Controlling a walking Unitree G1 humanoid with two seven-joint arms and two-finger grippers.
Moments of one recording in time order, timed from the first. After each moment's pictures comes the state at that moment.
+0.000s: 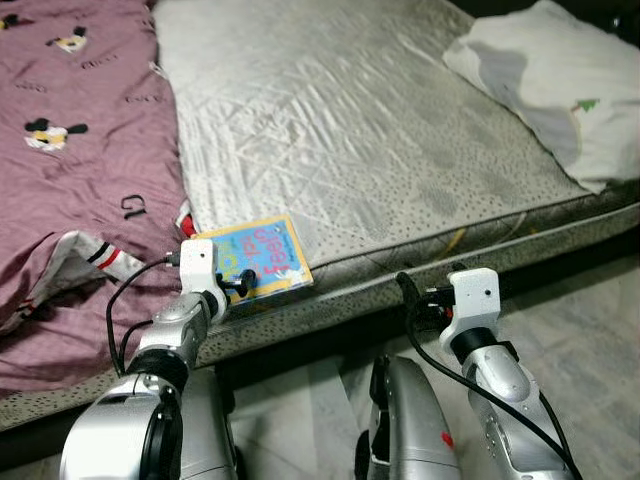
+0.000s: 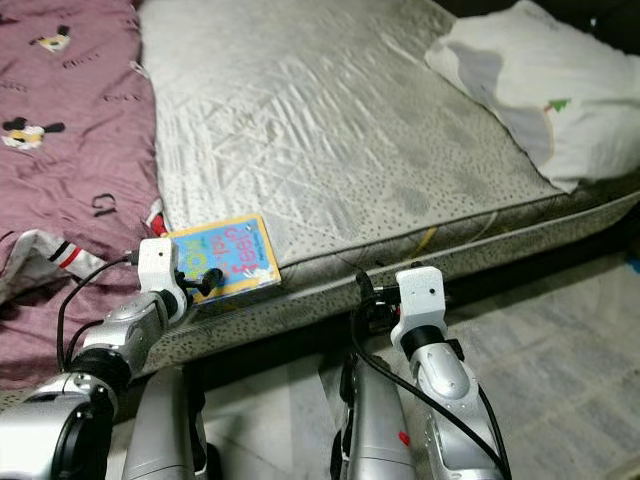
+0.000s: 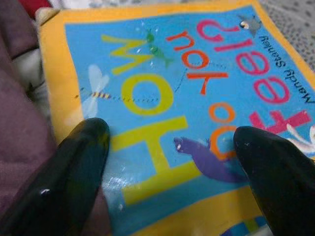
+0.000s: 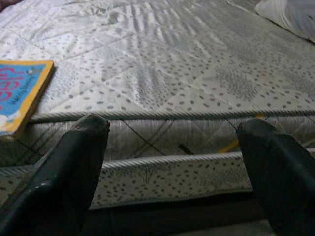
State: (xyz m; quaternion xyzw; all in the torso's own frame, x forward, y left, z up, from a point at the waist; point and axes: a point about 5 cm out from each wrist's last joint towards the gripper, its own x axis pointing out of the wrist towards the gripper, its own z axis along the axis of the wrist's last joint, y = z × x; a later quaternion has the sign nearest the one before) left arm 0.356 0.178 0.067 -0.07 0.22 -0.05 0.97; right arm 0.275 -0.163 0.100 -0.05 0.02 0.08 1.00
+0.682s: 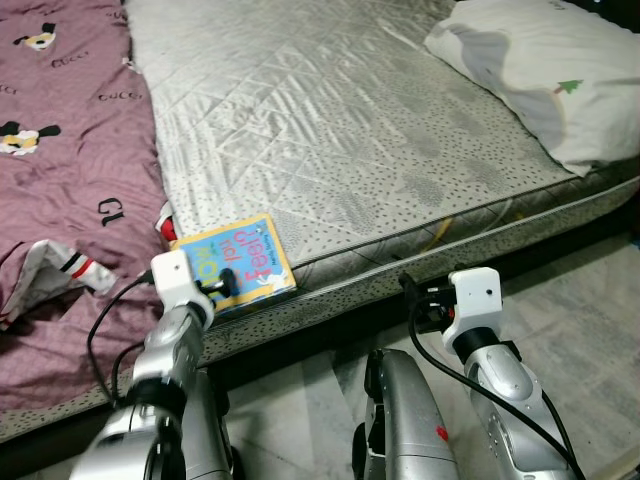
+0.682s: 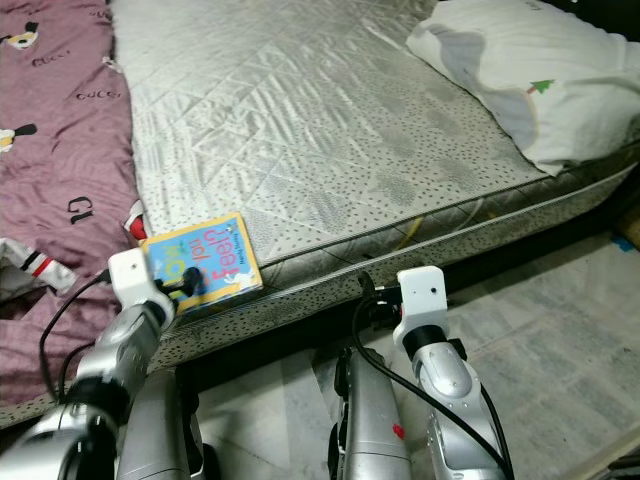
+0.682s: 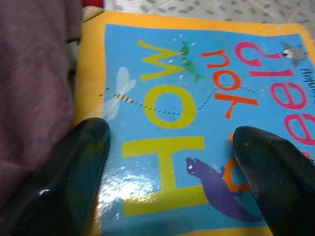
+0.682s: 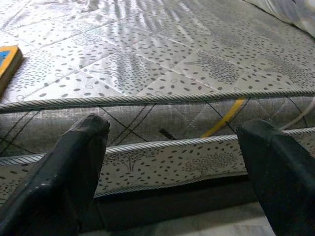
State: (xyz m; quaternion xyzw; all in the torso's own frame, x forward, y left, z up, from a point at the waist) left arm 0.332 0.194 0.051 -0.15 0.18 0.08 0.97; right arm 0.278 -0.165 0.102 -0.06 0.03 0.08 0.99
